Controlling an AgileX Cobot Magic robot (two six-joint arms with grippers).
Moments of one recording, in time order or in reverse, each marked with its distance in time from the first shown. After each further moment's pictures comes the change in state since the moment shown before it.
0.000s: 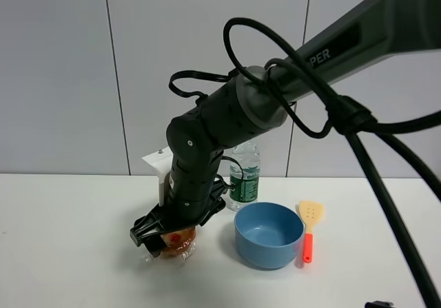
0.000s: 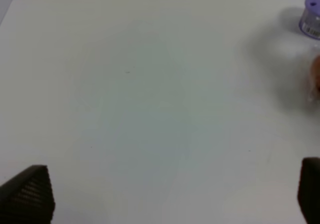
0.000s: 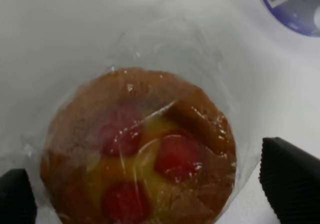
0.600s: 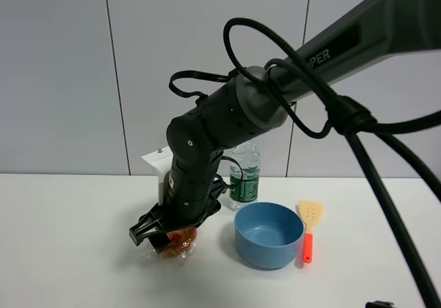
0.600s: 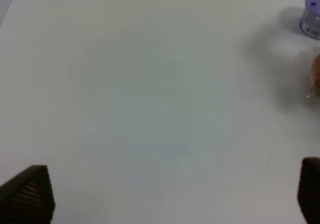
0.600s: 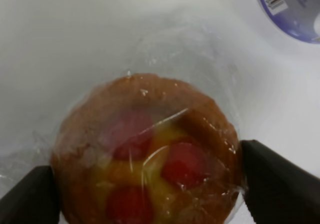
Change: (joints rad) left arm 0.000 0.000 0.000 0.000 0.000 0.000; right arm 0.000 0.001 0.000 0.001 -0.012 0.000
